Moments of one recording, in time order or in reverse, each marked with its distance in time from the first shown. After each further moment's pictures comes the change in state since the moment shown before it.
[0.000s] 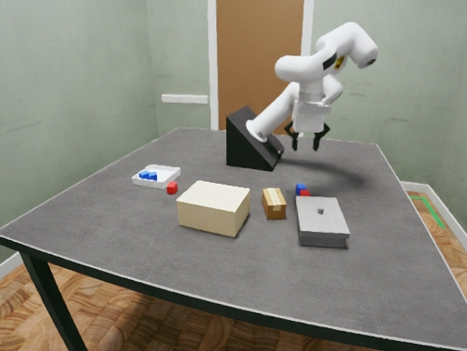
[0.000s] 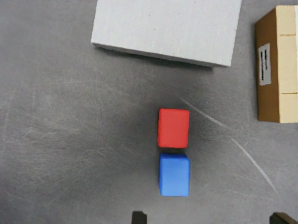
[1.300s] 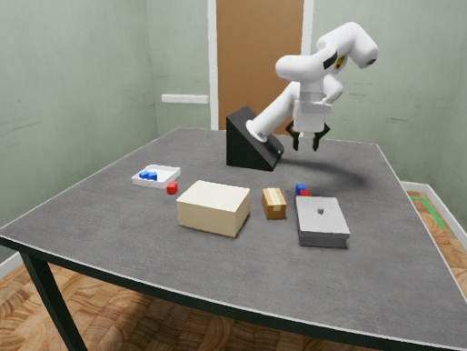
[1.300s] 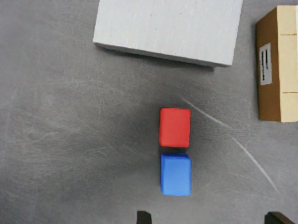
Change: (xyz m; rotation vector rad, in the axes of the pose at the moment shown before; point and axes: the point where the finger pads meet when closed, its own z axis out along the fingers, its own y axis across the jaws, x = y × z) arm -0.002 -0.002 -0.001 -0.003 0.007 0.001
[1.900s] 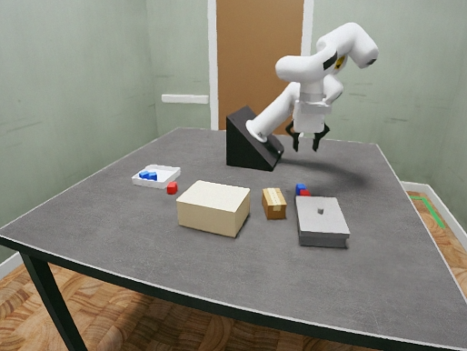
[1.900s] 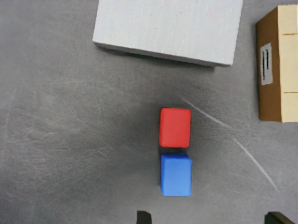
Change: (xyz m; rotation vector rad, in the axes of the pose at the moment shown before) arm 0.000 0.000 0.002 0.000 0.000 0.000
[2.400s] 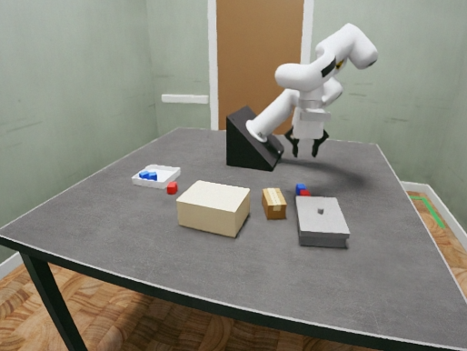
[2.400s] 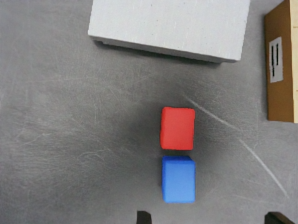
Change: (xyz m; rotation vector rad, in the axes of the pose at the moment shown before) arm 0.000 0.000 0.022 0.000 -0.001 0.000
